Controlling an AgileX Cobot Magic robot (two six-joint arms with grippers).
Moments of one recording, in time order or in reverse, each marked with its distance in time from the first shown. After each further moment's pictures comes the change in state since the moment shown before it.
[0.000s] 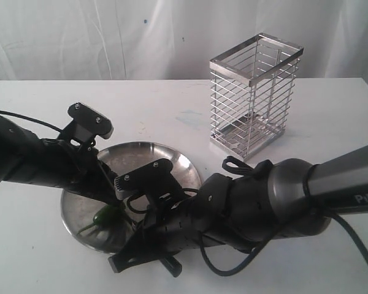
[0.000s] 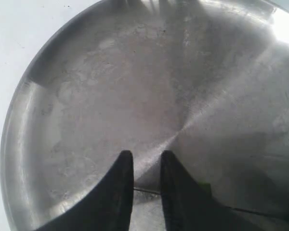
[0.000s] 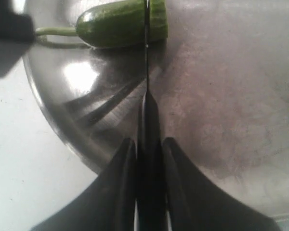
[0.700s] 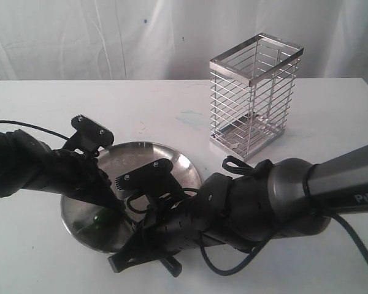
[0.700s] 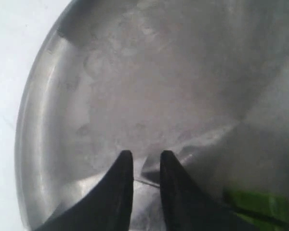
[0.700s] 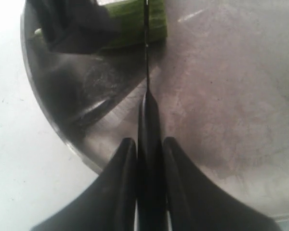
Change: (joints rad) left arm 0.000 0.129 -0.024 0.000 -0.123 -0.002; right arm 0.000 0.000 -0.002 0.000 0.002 0.000
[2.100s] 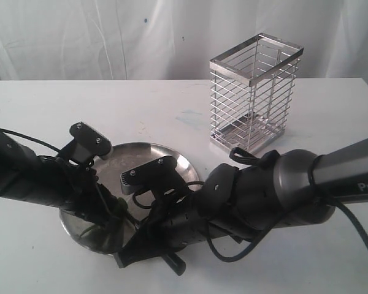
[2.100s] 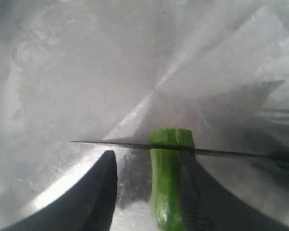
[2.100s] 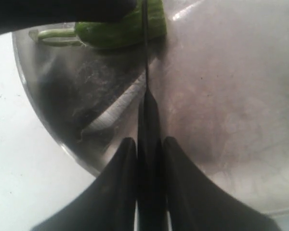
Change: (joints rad) left arm 0.000 -0.117 0.084 -0.002 0.166 0.051; right arm -0.046 0.000 -0.006 -0.009 0.070 0.000
